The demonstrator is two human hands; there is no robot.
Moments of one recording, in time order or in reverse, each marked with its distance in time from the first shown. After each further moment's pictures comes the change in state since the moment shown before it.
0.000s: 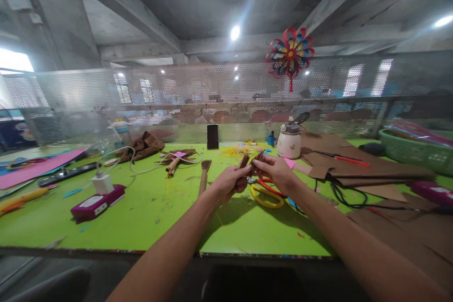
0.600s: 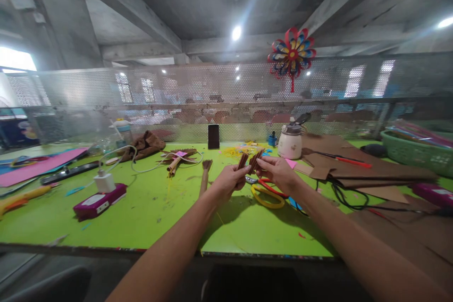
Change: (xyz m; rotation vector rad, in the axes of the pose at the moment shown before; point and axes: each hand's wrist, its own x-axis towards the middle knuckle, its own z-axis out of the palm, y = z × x) left_hand 0.006 -0.005 -0.004 0.085 0.123 0.083; right_hand 0.001 0.001 -0.004 0.041 -0.036 0.048
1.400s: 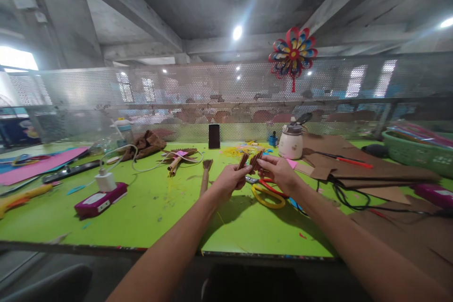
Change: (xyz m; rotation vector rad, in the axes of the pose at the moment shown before) left_hand -0.002 0.002 0.002 0.034 0.026 -0.005; right_hand 0.000 0.001 0.000 0.024 0.055 0.018
